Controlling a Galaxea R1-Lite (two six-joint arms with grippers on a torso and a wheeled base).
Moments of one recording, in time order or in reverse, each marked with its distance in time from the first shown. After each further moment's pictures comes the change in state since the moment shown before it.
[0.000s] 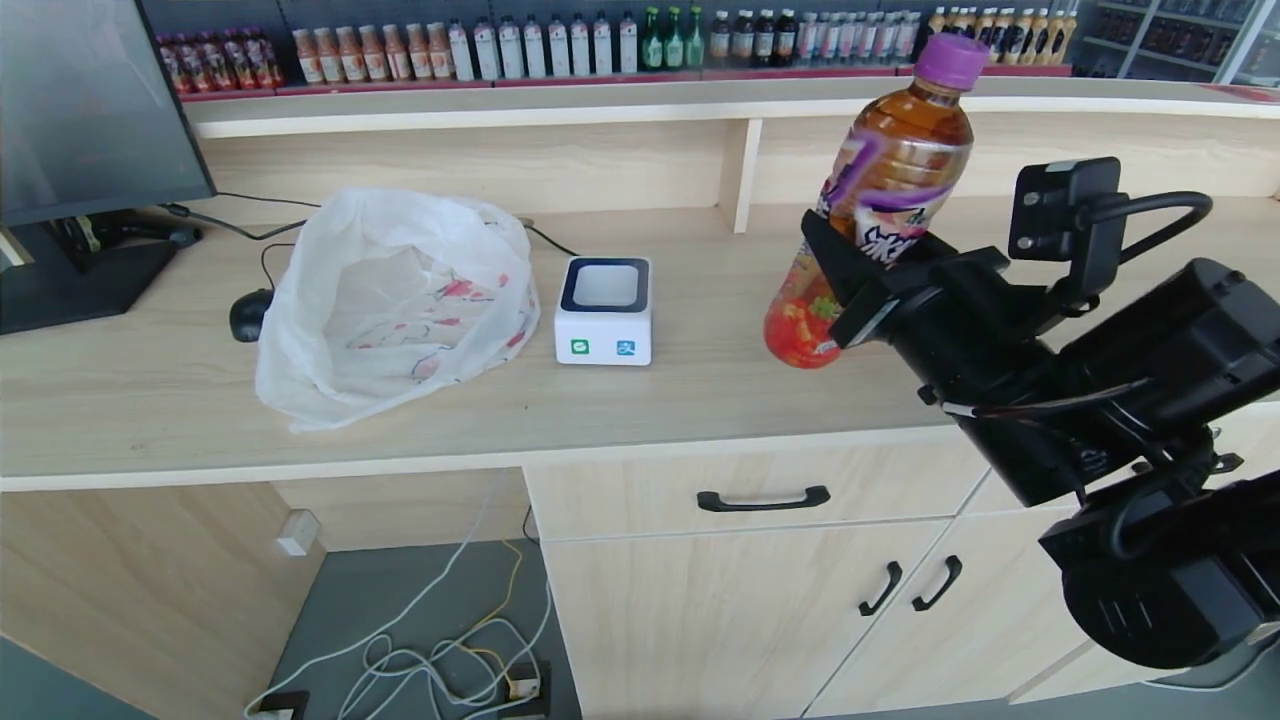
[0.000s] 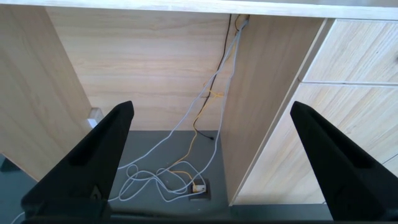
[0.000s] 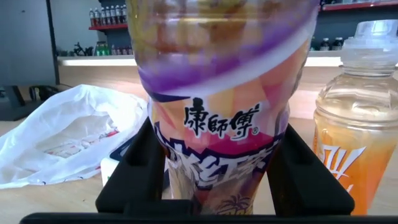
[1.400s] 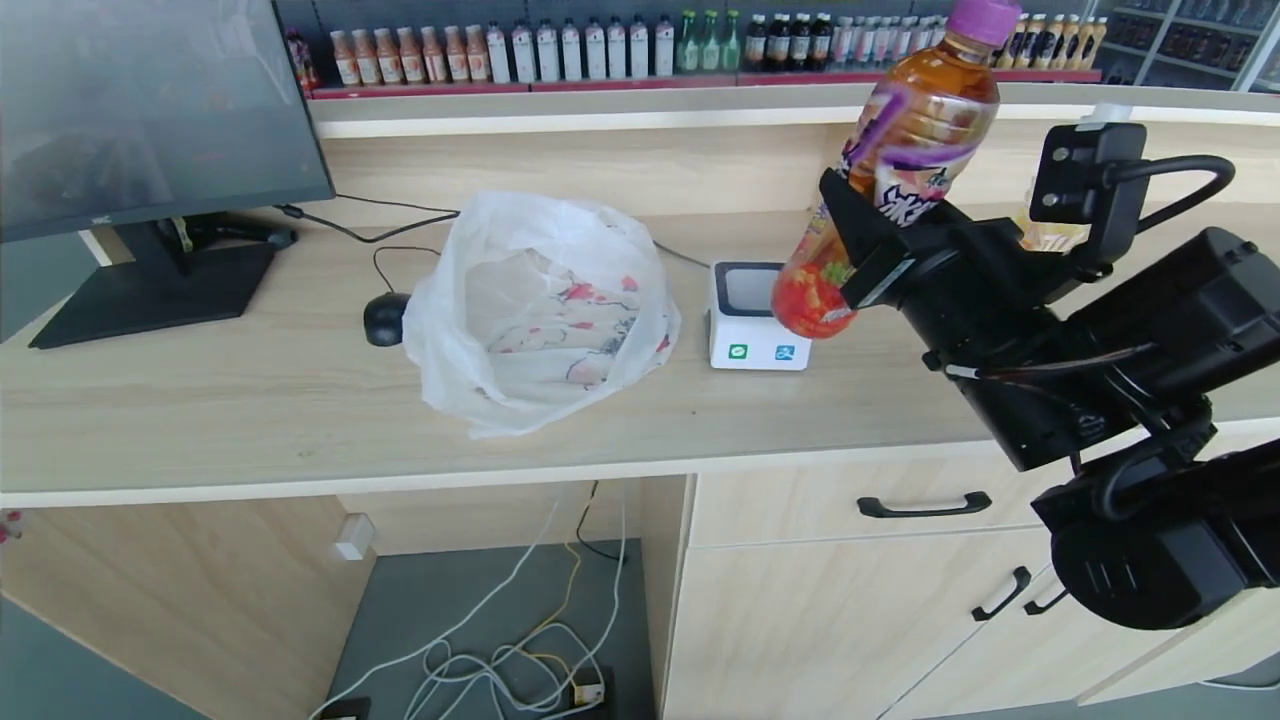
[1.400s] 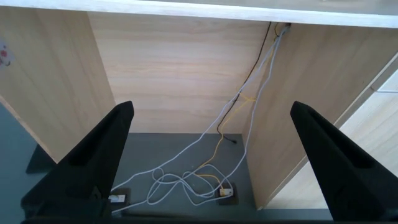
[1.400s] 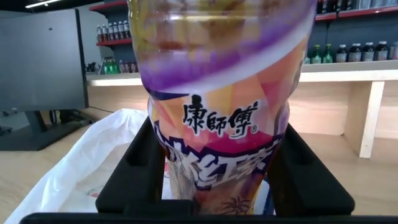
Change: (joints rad) left arm -0.001 0.000 0.000 0.000 0.000 -0.008; right arm -0.023 0.012 -0.067 -0.001 -0.007 0.044
